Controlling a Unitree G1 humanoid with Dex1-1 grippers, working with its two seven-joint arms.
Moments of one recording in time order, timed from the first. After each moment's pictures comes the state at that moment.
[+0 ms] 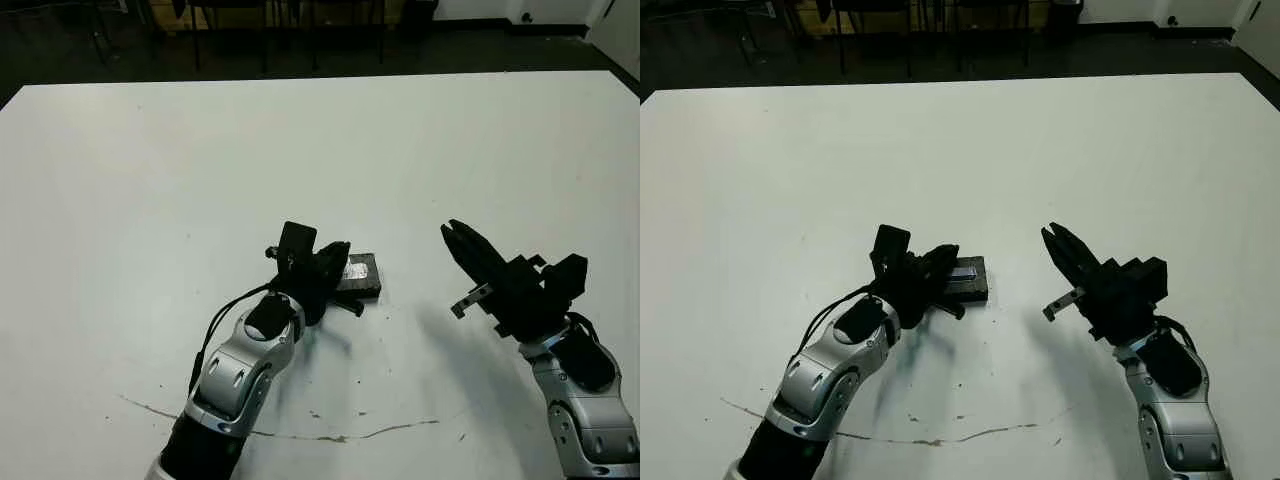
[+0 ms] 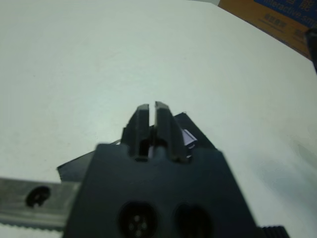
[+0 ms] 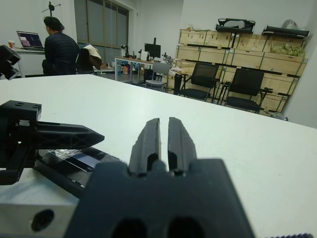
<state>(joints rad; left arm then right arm) -0.15 -0.02 -0.33 -0.15 -0.17 0.57 -0.11 0.08 -0.37 -0.04 -0.18 0.29 -0.12 0.52</state>
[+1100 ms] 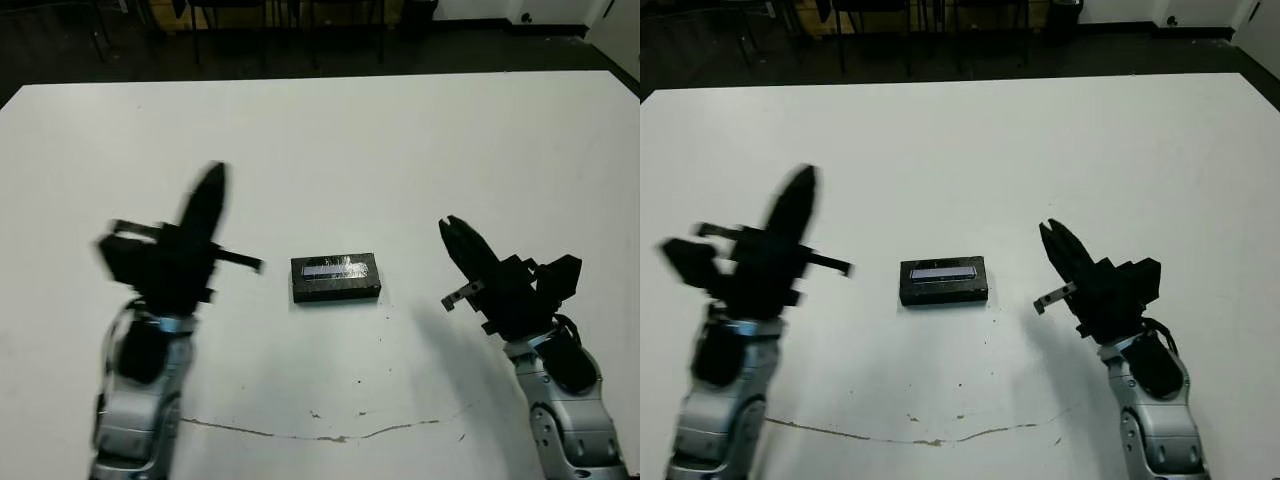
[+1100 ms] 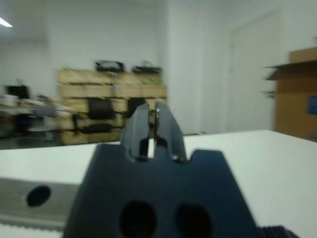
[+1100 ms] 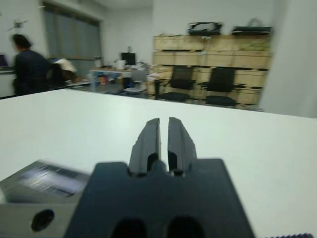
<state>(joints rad) 0.06 0.14 0.08 -0.41 -0.14 -0.14 -0.11 0.06 -0.26 -0.04 -0.20 0.23 -0.08 0.32</state>
